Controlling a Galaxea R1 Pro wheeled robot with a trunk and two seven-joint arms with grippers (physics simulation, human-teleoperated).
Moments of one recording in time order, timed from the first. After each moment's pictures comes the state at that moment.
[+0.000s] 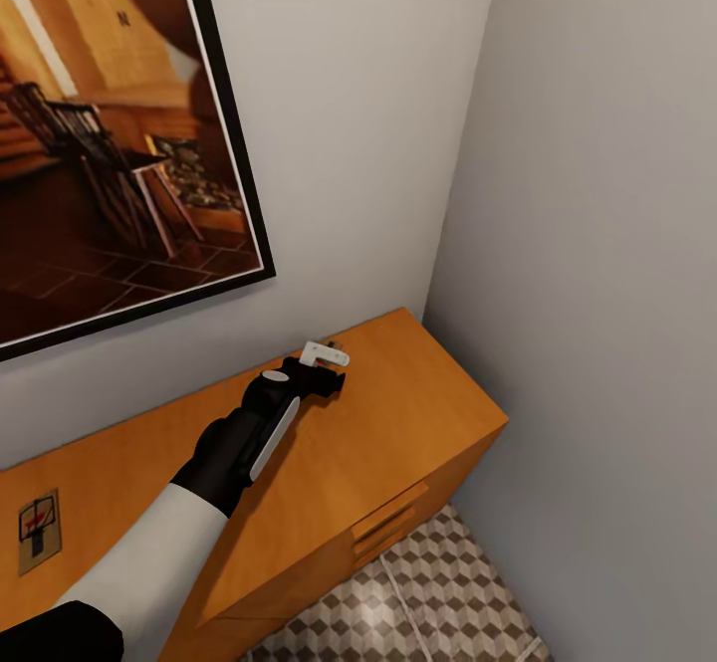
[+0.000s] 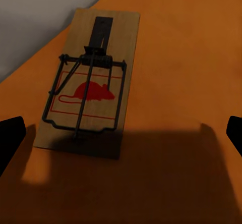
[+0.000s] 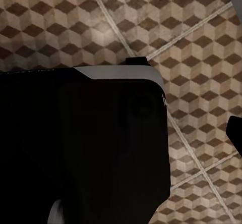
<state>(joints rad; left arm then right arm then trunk) -0.84 -0.08 -0.38 -1.09 0.06 0.68 0.03 -0.28 0.08 0.48 -0.02 -0.52 -0.28 -0.13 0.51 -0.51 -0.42</state>
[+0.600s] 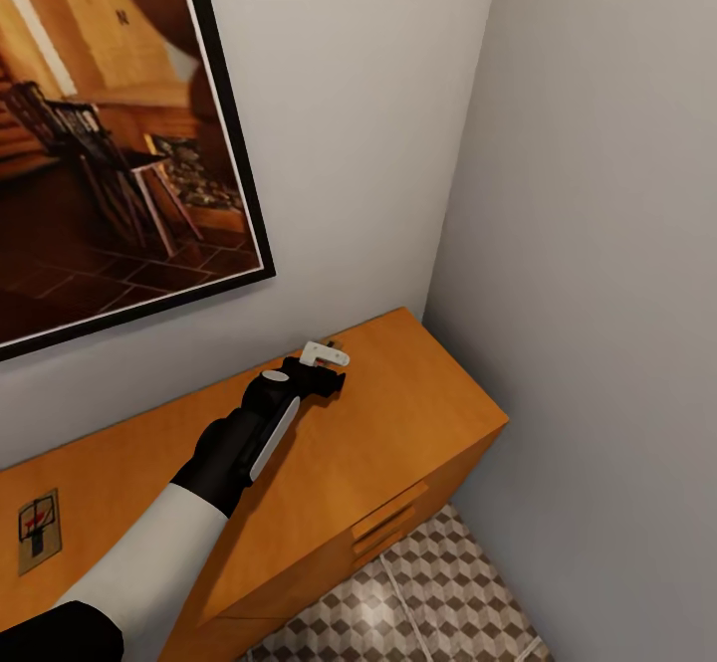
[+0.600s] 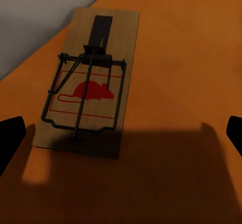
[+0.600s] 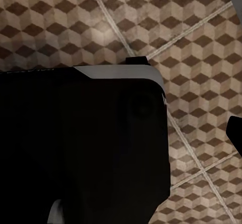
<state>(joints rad) -0.84 -0.08 -0.38 -1.09 0.06 0.68 0.03 -0.28 0.08 0.48 -0.02 -0.52 -0.28 -0.13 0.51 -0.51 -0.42</state>
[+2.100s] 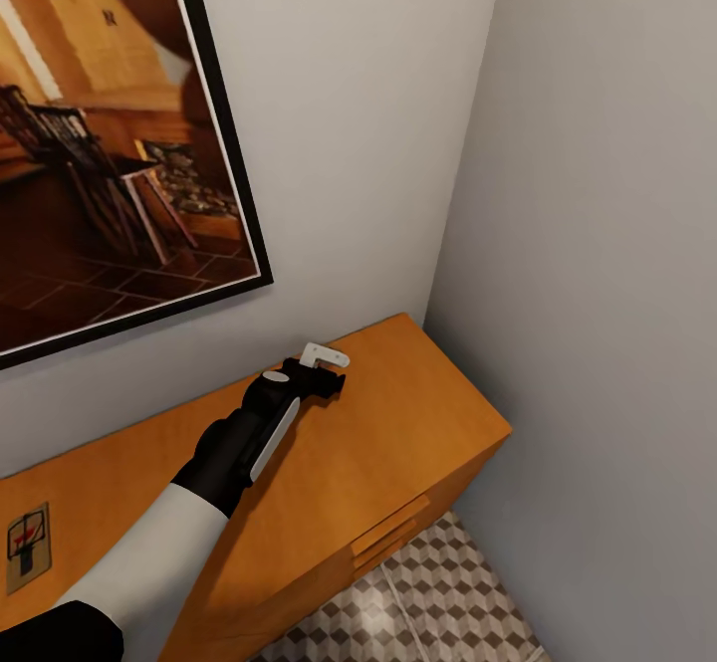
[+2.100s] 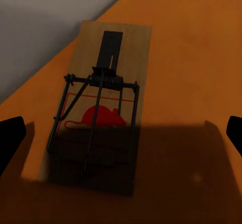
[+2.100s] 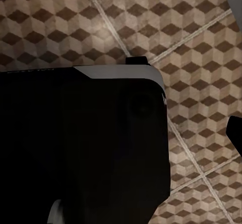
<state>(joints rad) -0.84 -0.08 -0.38 -1.08 0.06 0.68 0.03 -0.28 0.08 0.48 -0.02 -0.52 -0.28 -0.13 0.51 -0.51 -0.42</state>
